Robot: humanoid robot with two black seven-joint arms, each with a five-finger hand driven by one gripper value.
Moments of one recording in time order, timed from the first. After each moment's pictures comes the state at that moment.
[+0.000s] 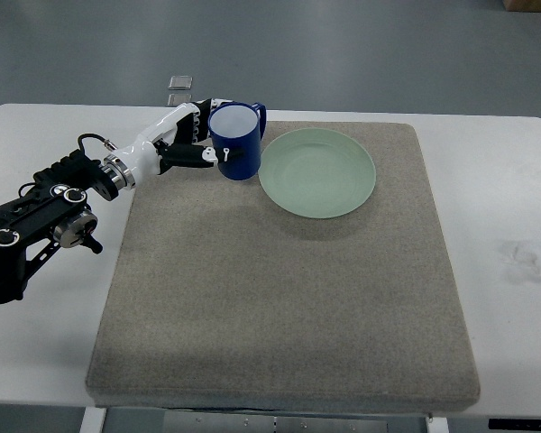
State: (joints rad) left arm -0.72 0.43 -0.65 -1.02 0.77 -0.14 -0.31; right arm 0.01 0.00 0.06 0.10 0.01 0.16 0.23
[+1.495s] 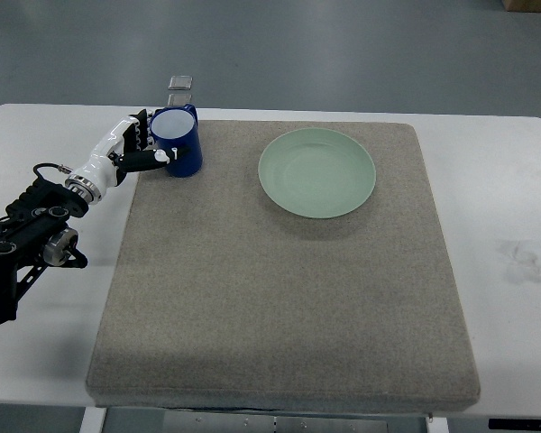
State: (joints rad) left arm -0.67 0.37 -0.68 -0.79 0.71 -0.01 -0.39; right arm 0.01 0.00 0.06 0.10 0.01 0.16 0.23
